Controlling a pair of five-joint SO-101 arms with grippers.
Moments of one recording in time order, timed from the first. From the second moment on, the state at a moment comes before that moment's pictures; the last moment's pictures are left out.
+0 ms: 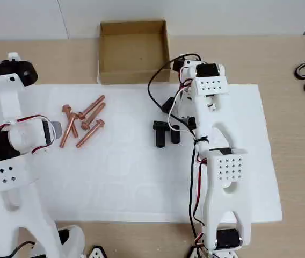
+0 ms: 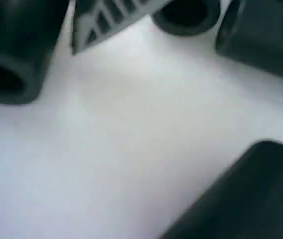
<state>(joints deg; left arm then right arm) -19.4 -31.4 12.4 93.1 1.5 -9.3 50.5 -48.7 95.7 -1.6</state>
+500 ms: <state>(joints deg) -19.4 -31.4 12.4 93.1 1.5 -9.4 50.4 -47.9 95.4 -1.5</state>
